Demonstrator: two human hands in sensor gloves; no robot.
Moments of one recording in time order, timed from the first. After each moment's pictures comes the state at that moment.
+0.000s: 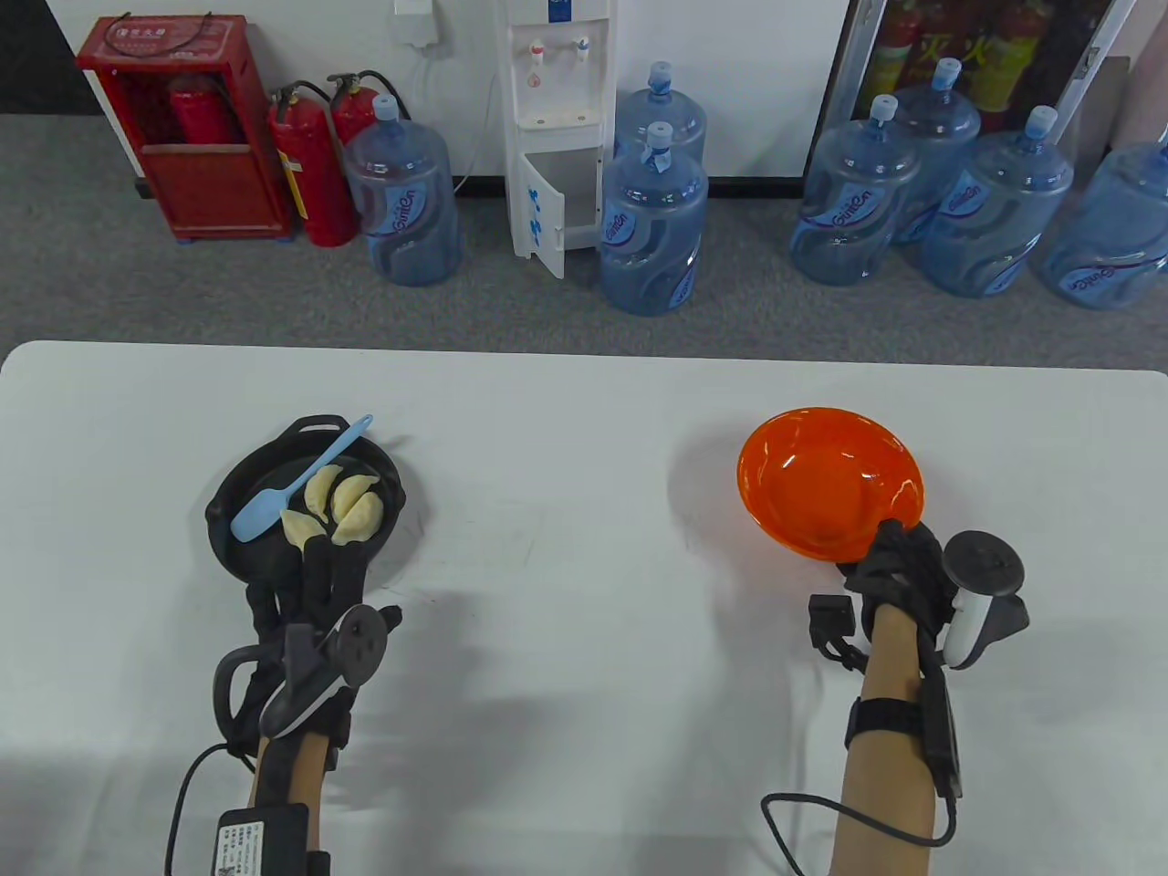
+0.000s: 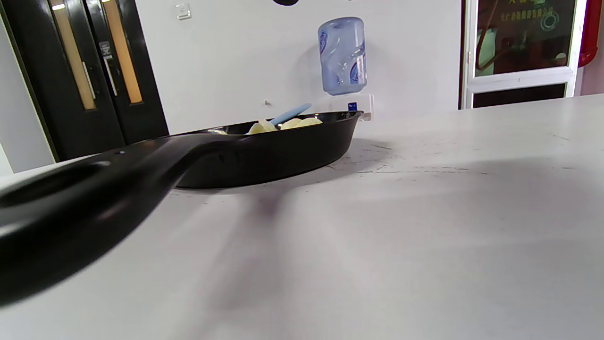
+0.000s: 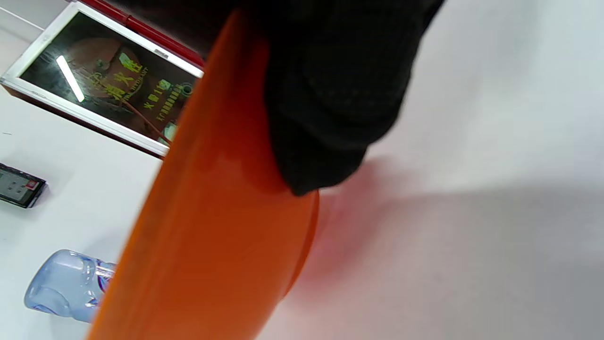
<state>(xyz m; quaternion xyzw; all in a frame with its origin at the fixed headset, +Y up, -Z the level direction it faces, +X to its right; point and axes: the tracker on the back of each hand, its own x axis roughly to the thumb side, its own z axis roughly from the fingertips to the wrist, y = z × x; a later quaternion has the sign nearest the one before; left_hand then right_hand) -0.267 -0.731 -0.289 -0.01 0.04 -0.07 1.00 0.322 -0.750 -0.361 -0.36 -0.08 0.79 0.50</state>
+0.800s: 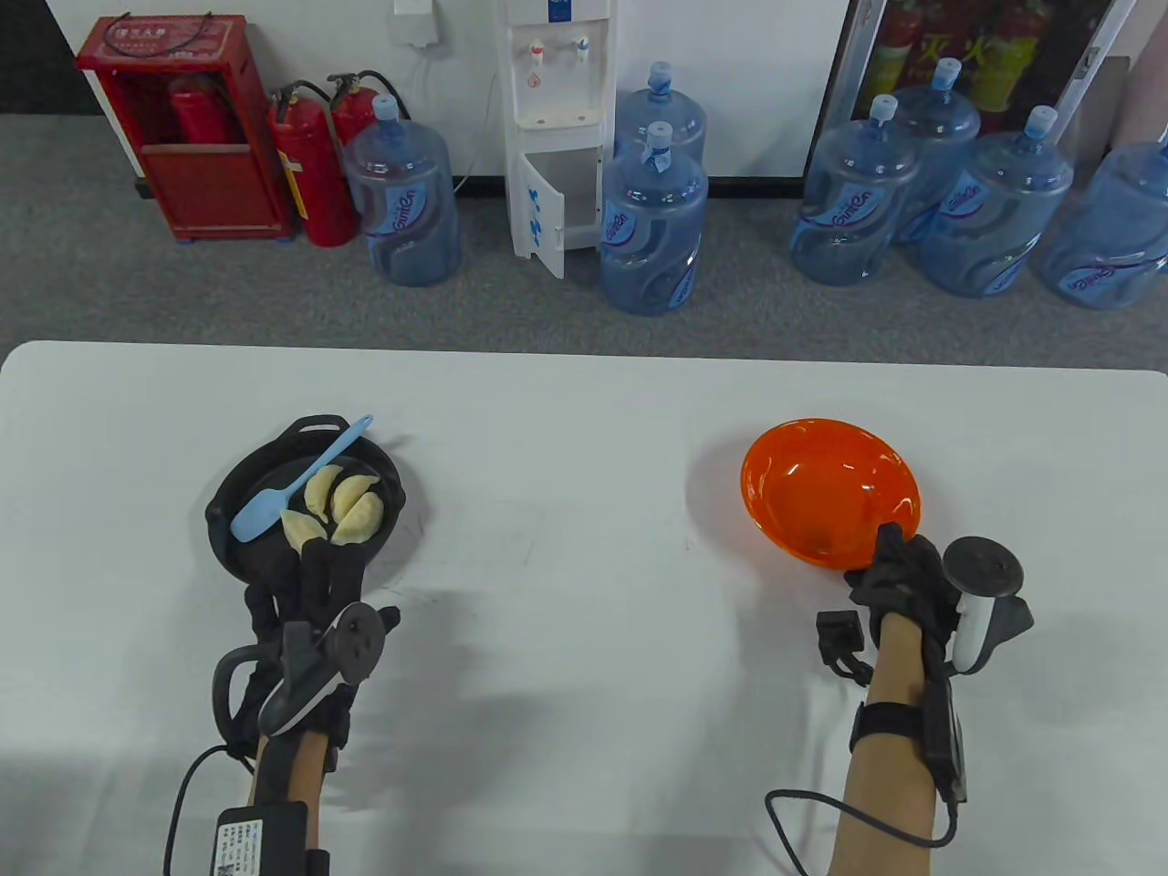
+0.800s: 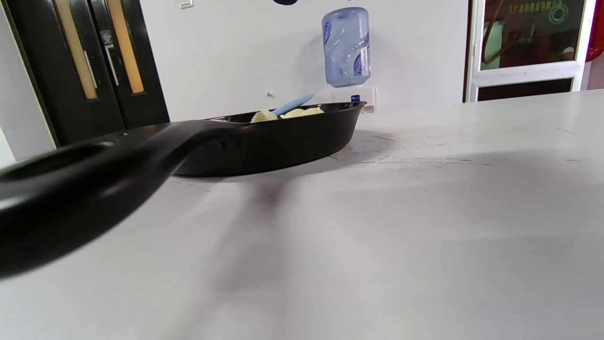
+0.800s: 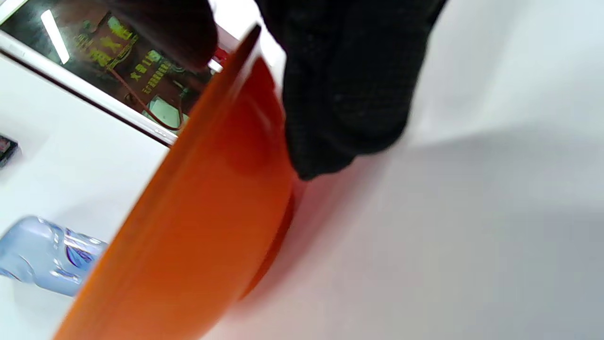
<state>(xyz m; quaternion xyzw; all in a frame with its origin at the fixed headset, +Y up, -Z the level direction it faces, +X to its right) -0.268 -0.734 -0.291 -0.02 0.05 -0.06 1.00 0.330 -0.747 -0.354 -0.35 -0.04 0.83 0.43</state>
